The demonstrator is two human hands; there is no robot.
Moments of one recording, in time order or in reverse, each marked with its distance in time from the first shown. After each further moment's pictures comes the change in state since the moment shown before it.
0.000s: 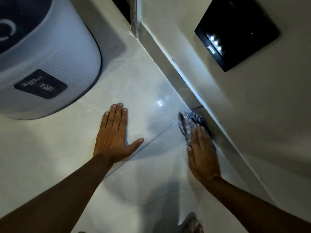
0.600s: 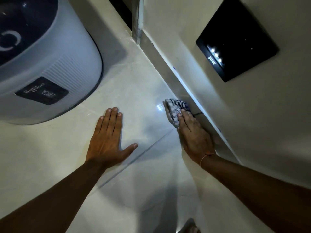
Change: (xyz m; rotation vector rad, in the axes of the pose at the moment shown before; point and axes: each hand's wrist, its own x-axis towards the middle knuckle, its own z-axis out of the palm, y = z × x) left_hand 0.002 -0.020 -0.004 0.008 -0.014 0.005; right_hand 0.079 -0.010 -0.015 -0.090 0.032 -0.223
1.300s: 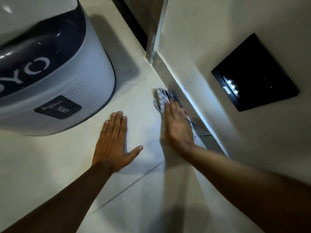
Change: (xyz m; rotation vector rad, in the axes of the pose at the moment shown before) left_hand 0.030 -0.007 -0.011 -0.036 0.057 -0.079; right_hand 0.109 -0.059 -0.014 0.098 0.015 0.050
